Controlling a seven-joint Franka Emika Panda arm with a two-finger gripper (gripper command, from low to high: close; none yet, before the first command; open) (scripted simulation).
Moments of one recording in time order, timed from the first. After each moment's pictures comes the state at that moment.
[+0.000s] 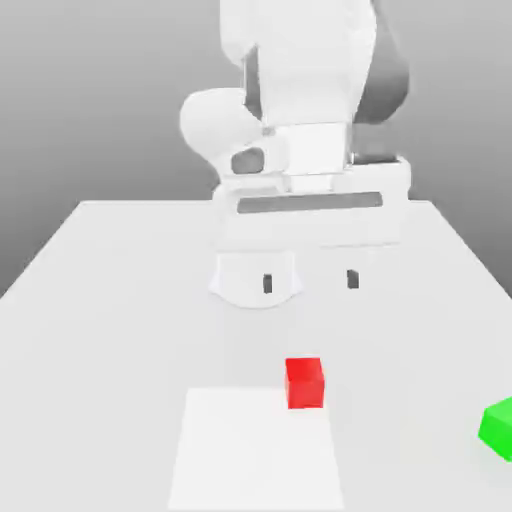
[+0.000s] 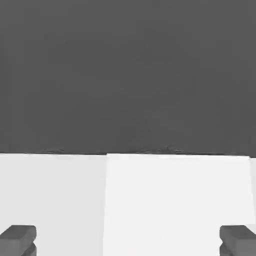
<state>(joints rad) 0.10 -0.29 0.09 -2.87 0.07 2.72 0.87</state>
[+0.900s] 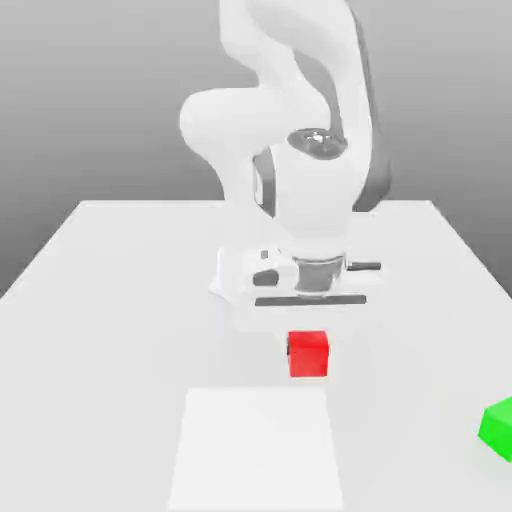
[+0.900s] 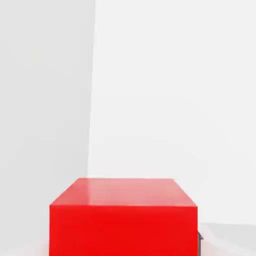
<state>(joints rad) 0.18 -0.09 0.09 -2.88 -0.02 2.80 0.99</state>
